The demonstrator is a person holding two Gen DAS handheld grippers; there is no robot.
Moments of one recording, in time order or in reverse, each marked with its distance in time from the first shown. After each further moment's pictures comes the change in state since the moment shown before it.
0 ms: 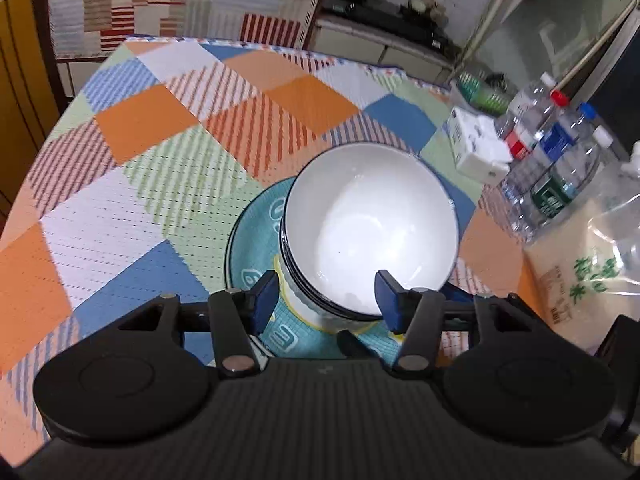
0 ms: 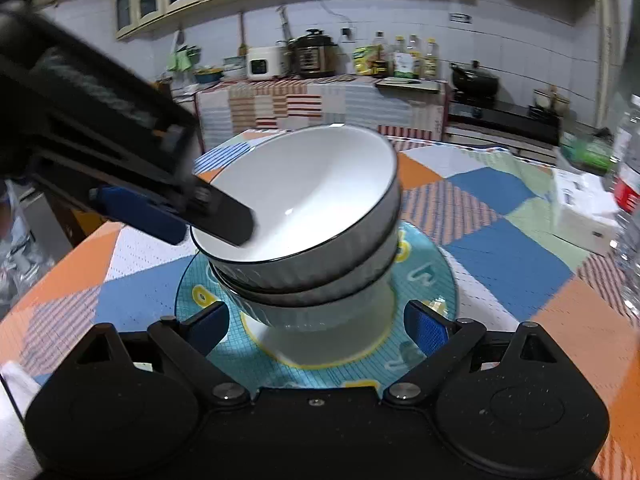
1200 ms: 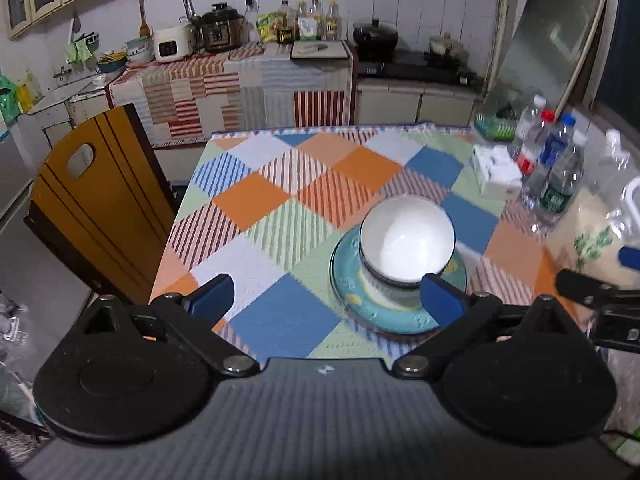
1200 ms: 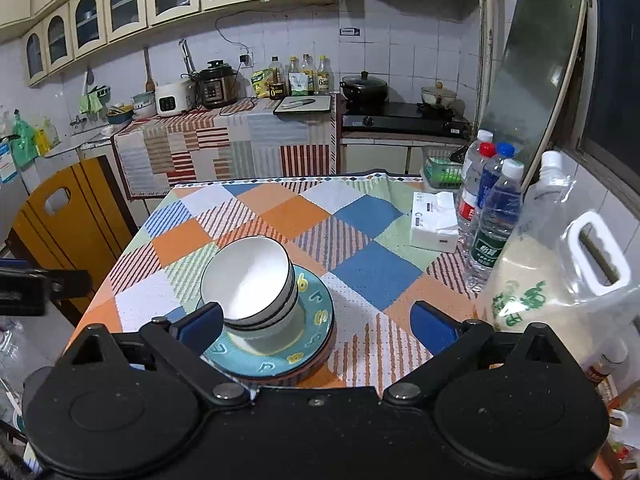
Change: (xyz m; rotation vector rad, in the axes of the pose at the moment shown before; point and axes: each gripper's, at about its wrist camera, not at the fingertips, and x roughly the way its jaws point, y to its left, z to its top) left arm -0.177 -0.026 -0.023 0.174 -0.149 0.251; right arm -0.187 0.014 0.067 0.167 0.014 -0.262
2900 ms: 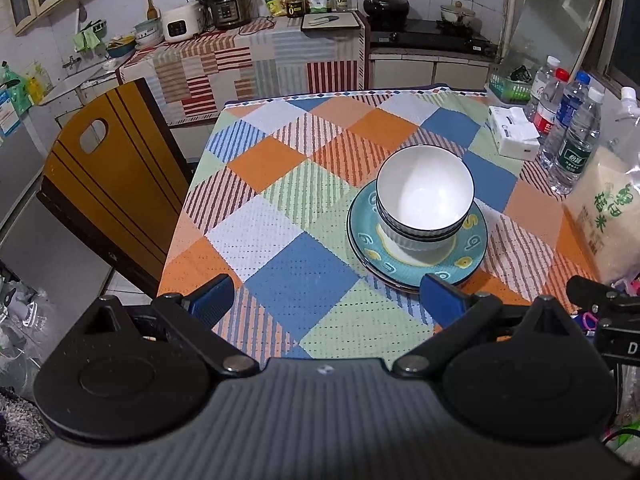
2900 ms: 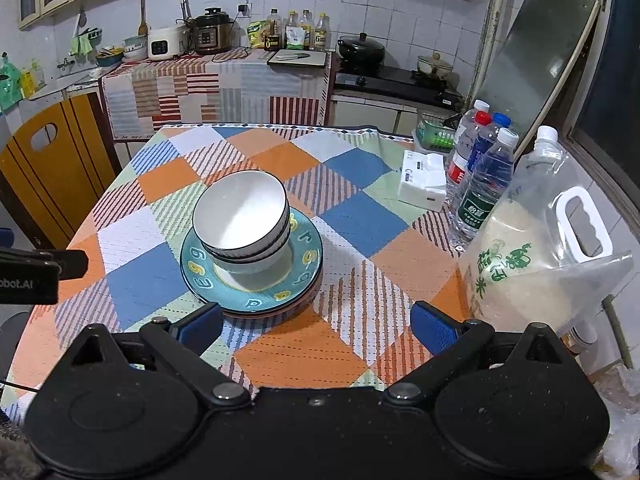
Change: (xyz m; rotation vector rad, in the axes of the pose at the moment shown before) left arm 0.005 0.002 -0.029 0.030 0.067 0.054; right arm 0.005 0.017 -0.021 -0.081 0.139 -0.079
